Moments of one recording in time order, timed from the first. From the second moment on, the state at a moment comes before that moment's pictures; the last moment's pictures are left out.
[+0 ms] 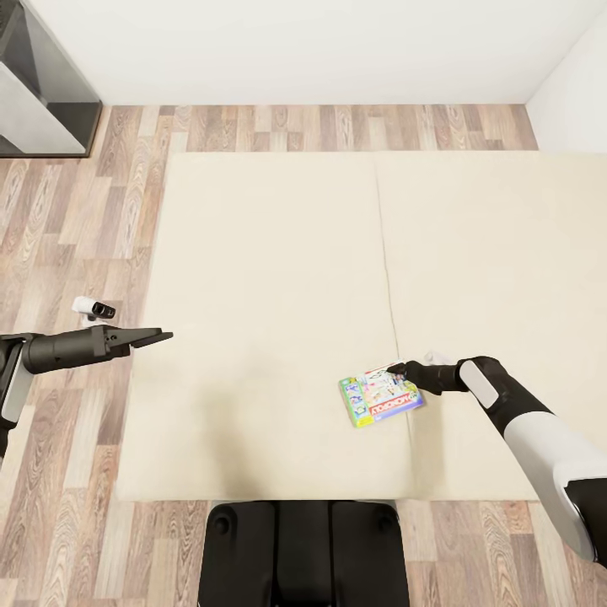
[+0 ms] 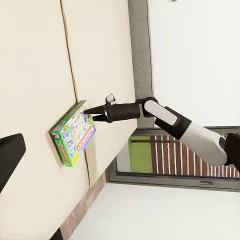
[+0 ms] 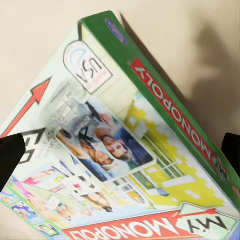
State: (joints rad) left arm -0.86 0.46 0.18 -1.18 0.22 1.04 -1.57; right arm -1.06 -0.26 0.19 -0.49 -0.67 0.76 0.26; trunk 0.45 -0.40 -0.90
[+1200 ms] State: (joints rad) left arm -0.86 0.46 0.18 -1.18 0.22 1.04 -1.57; right arm -1.06 -0.27 0.19 -0.48 -0.67 0.76 0.26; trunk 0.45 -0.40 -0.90
